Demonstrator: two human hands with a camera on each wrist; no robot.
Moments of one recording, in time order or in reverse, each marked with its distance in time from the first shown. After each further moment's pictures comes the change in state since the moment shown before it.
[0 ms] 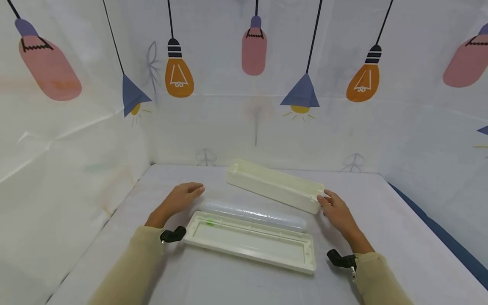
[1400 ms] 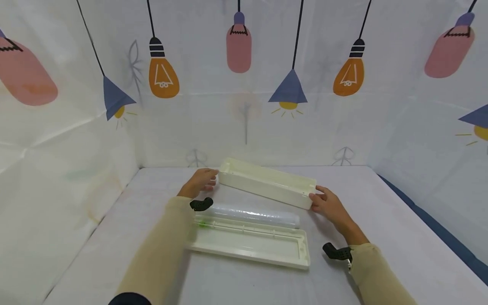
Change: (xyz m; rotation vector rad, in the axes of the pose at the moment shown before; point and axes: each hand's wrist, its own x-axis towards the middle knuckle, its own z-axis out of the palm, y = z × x) left_hand 0.101 0.036 0.040 -0.538 -0.090 -0.356; right_hand 0.006 0.002 -0.008 0.207 -0.091 0.048
